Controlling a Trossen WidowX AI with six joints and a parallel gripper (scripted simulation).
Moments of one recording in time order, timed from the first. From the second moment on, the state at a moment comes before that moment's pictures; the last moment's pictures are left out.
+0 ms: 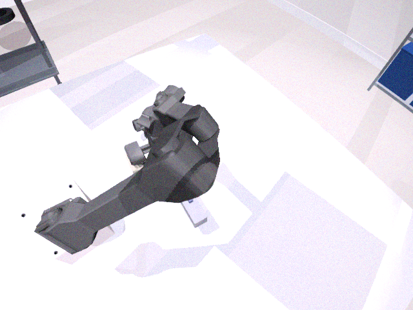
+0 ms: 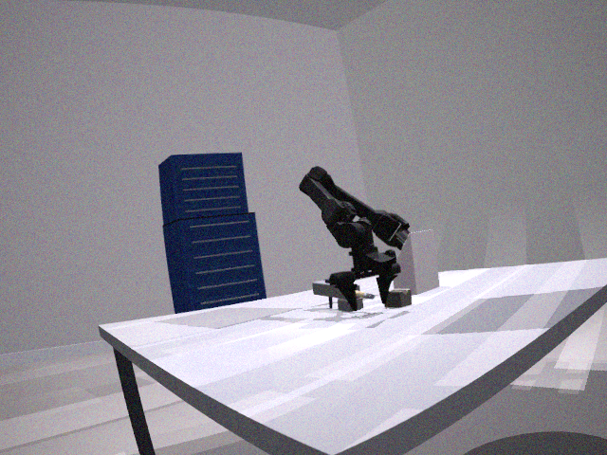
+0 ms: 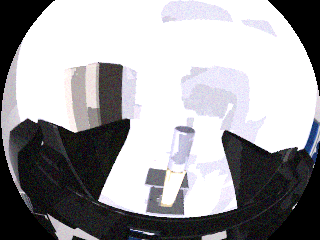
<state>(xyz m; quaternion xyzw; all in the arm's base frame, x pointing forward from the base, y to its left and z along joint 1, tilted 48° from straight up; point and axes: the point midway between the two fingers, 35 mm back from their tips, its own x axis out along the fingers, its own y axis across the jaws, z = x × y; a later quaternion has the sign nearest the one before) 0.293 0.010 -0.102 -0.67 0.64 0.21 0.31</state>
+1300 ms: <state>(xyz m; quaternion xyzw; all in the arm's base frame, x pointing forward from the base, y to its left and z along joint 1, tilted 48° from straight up) 0.293 0.001 -0.097 -0.67 0.64 0.21 0.31</state>
